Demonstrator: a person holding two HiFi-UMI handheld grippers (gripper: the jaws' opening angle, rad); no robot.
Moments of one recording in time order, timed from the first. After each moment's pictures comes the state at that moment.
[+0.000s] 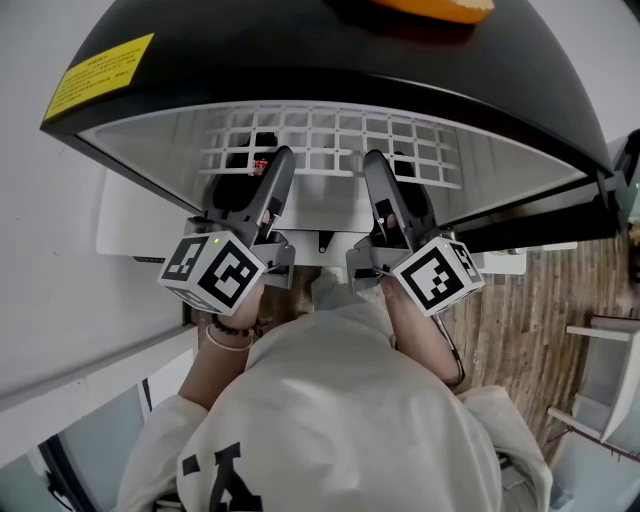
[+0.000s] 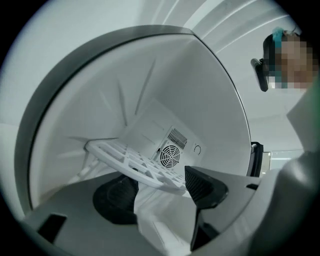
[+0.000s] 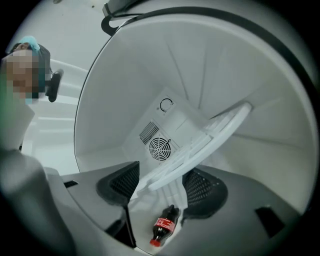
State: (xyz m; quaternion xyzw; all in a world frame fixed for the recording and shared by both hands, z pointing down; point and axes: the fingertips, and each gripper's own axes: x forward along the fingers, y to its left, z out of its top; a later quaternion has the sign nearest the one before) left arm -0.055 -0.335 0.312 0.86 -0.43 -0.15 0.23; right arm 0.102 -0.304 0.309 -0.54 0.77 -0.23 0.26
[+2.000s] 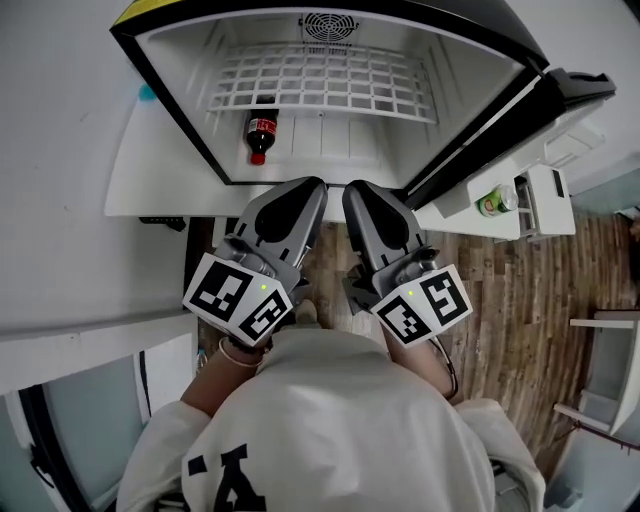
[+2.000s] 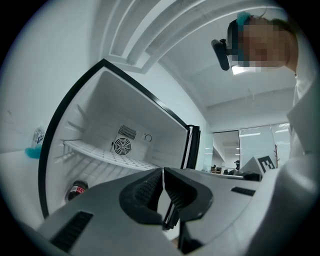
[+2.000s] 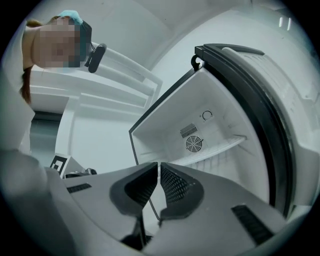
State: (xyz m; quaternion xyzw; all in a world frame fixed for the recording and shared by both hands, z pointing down) left arm -0.001 -0.159 0.289 0.94 -0.32 -0.09 0.11; right arm 0.049 -0.146 0.290 -0.50 0.85 -0.10 0.16
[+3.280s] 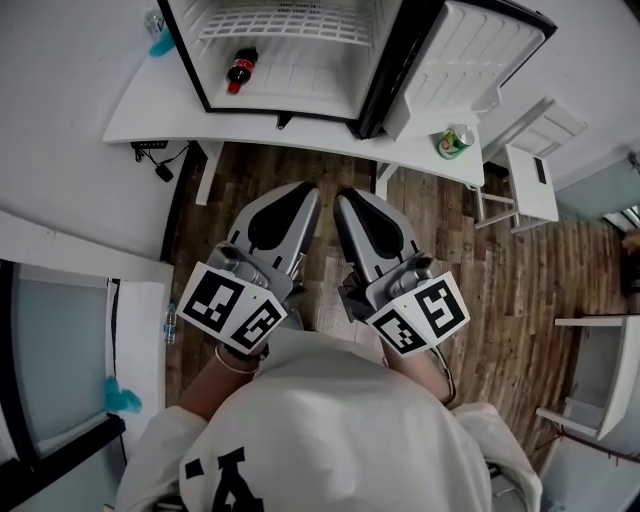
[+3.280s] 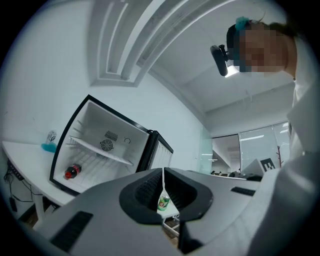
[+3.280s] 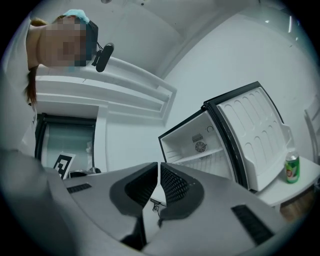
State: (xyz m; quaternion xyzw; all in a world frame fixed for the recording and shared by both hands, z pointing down) left arm 0.059 0.070 0.278 0.92 -0.36 -0.13 0.10; right arm 0.106 0.084 0.277 -0.44 0.88 -0.07 0.14
